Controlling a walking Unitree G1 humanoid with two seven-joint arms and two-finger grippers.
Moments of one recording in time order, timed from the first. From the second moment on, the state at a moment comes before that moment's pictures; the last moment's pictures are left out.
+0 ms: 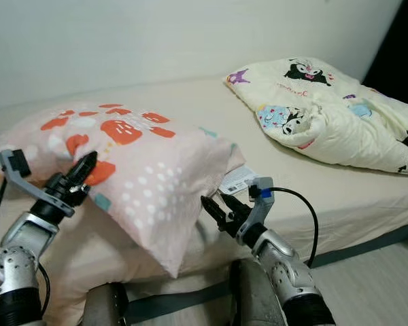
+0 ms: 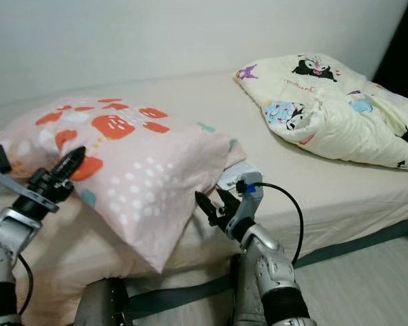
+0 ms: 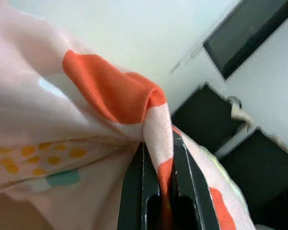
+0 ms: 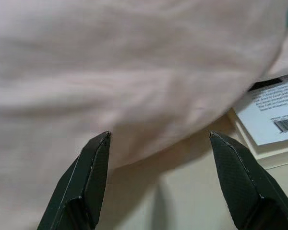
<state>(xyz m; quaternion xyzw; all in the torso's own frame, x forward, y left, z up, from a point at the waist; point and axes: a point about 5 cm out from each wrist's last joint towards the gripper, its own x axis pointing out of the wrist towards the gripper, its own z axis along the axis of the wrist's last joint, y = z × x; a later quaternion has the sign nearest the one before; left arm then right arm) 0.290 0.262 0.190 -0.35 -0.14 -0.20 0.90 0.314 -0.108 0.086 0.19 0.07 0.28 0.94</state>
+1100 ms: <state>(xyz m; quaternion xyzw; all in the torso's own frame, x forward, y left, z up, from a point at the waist) 0.280 0.231 0.146 -0.35 -0.05 -0.18 0.92 0.318 -0.105 0.082 0.18 0.07 0.29 0.94</state>
